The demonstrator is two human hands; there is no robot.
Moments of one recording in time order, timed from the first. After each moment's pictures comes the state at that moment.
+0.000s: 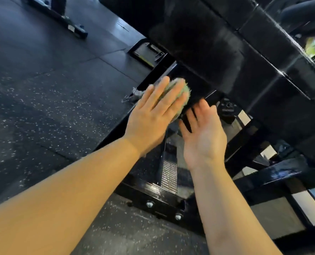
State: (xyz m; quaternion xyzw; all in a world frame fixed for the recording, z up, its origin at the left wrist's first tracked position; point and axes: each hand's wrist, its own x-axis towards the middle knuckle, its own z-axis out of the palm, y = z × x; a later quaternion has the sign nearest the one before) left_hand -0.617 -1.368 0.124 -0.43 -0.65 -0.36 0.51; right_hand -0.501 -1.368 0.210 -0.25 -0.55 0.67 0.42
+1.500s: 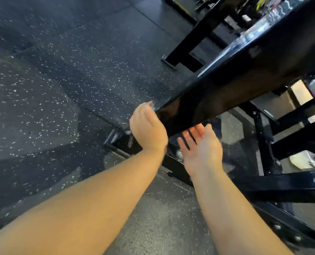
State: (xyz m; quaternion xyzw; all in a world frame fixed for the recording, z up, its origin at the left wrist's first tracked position) left_hand -0.621 -1.396 -0.009 0.01 -0.71 -0.70 -0.07; right_hand -0.548 -1.383 0.068 -0.51 -0.42 0.68 0.31
